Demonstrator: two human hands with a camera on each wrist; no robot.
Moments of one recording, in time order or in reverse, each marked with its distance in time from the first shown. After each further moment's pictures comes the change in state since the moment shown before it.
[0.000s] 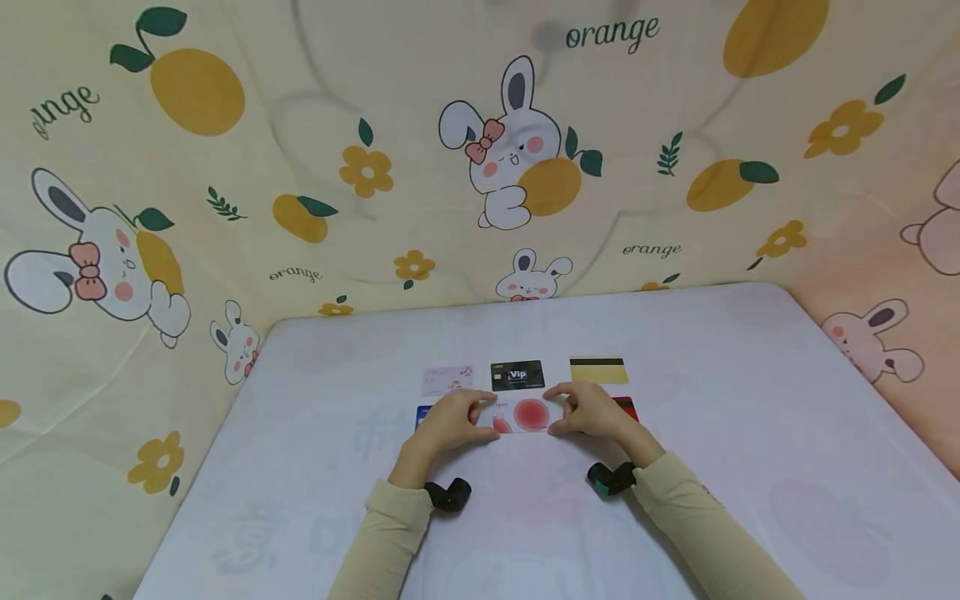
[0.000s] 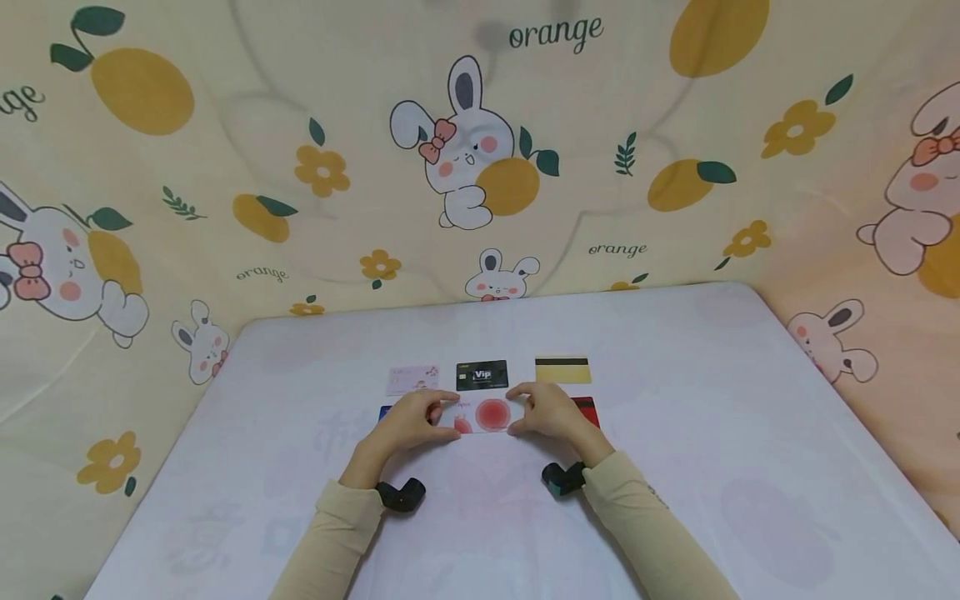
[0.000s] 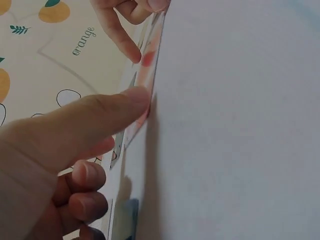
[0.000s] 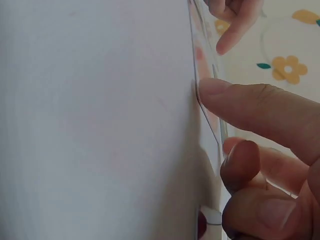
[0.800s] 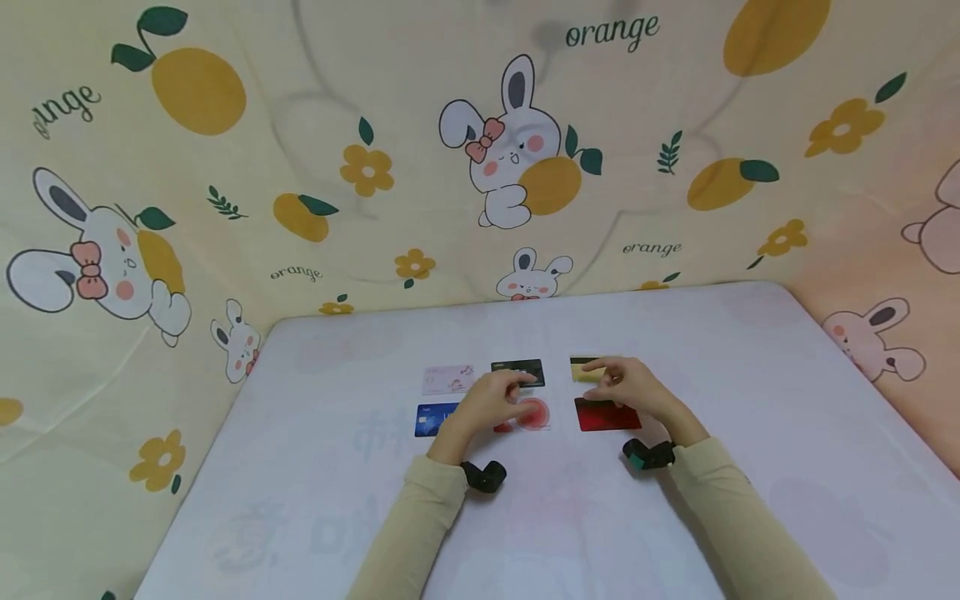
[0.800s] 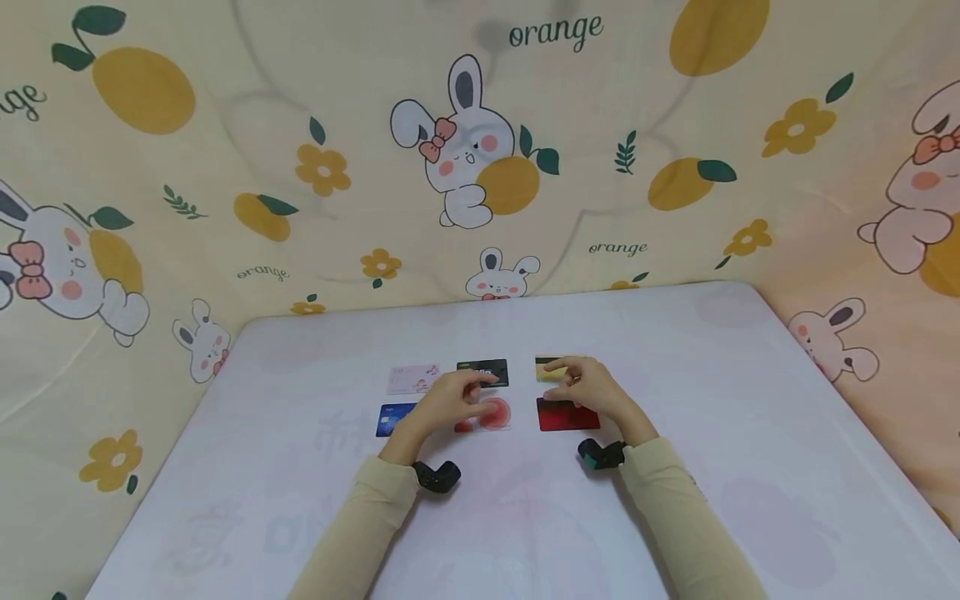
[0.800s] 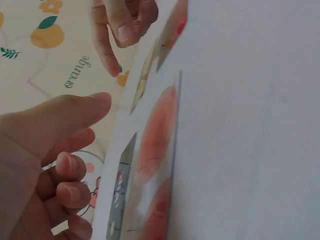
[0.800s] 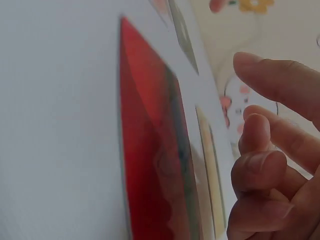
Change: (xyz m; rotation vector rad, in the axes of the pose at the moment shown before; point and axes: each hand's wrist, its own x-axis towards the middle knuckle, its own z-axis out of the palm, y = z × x) left_hand 0.042 0.033 0.015 -0.071 0.020 0.164; right_hand -0.009 0.038 -0.053 0.139 0.075 -0.048
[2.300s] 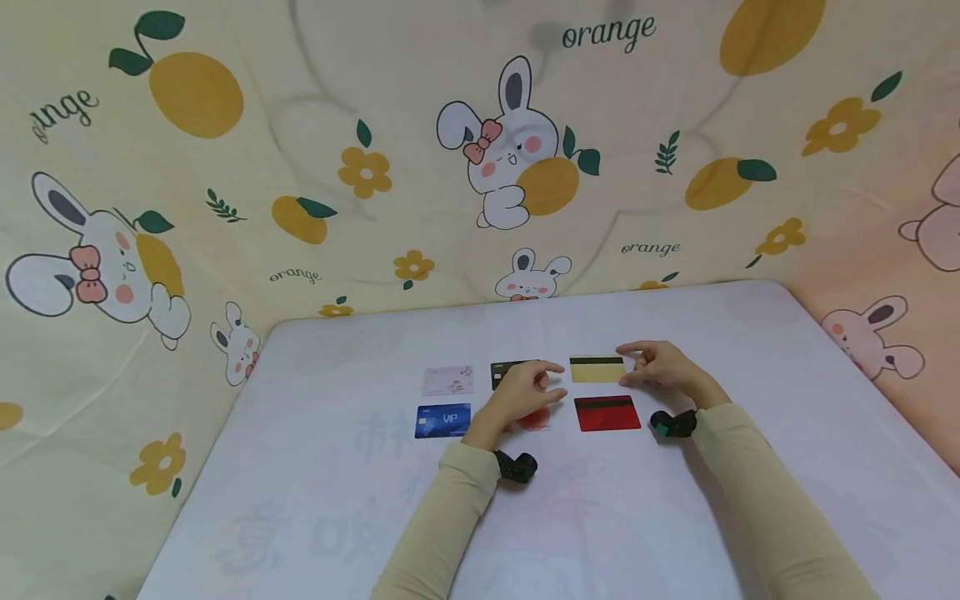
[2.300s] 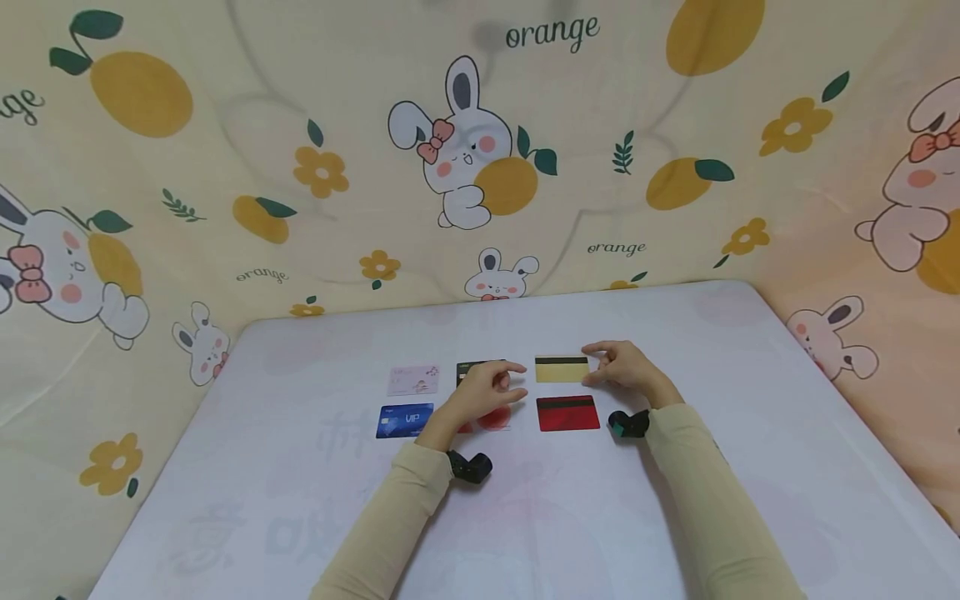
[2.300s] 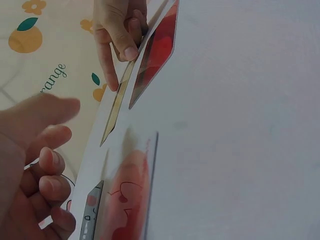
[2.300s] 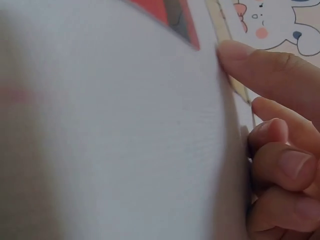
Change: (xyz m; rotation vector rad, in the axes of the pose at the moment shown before) left_hand 0.036 0.018 0.028 -0.050 0.043 -0.018; right_hand 0.018 0.045 -0.055 -0.014 -0.049 0.156
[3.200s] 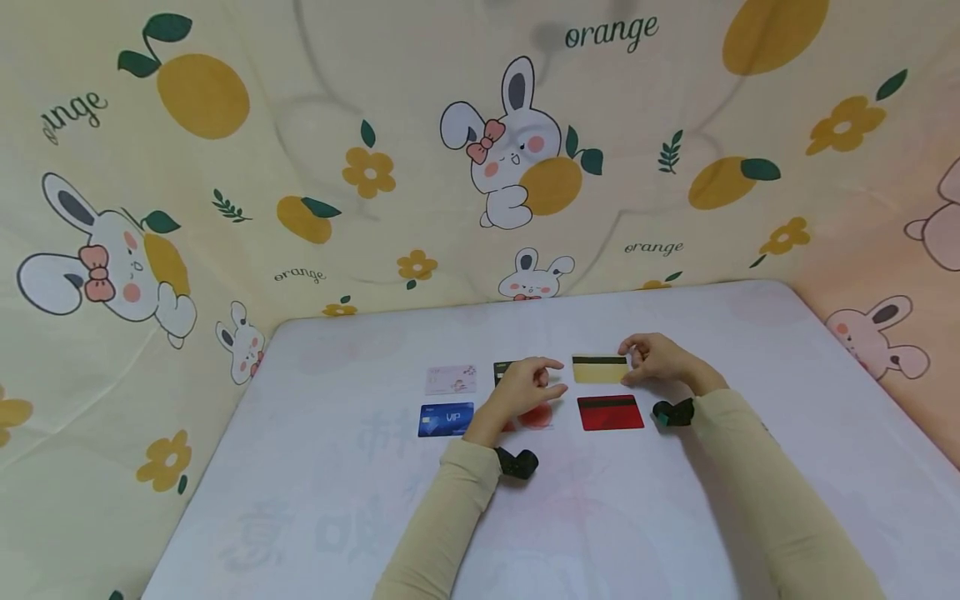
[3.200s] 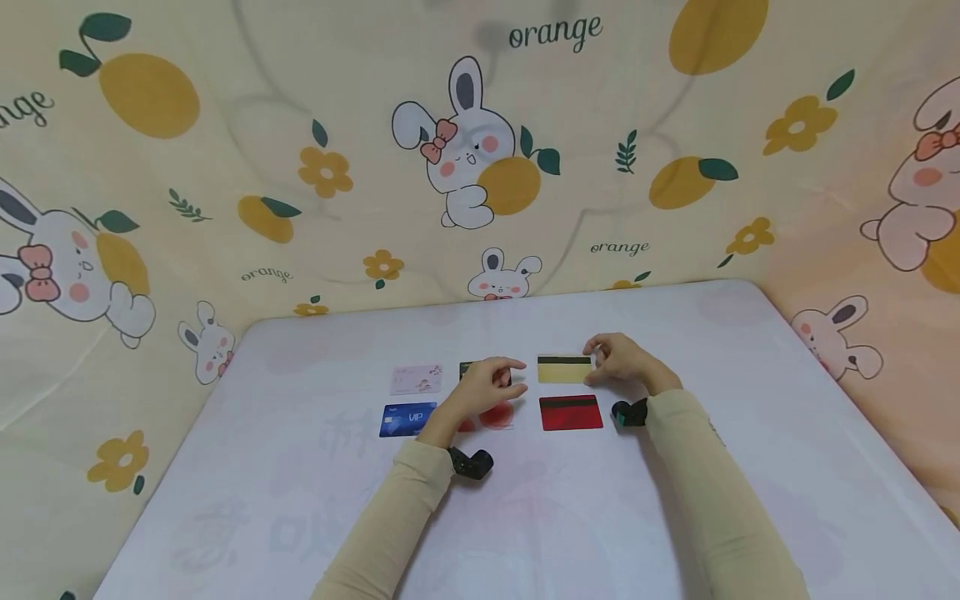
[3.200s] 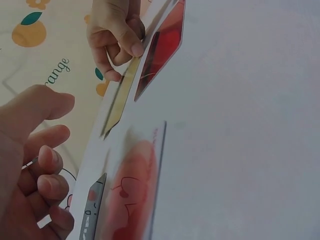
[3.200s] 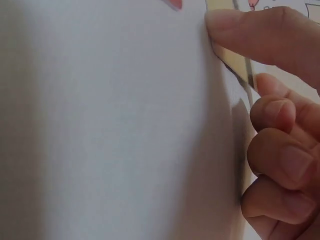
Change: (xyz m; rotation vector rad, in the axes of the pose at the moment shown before) left_hand 0.002 -0.003 -0.005 -0.032 0.025 0.051; right_hand 0.017 -0.003 -0.005 -0.104 -0.060 -0.121
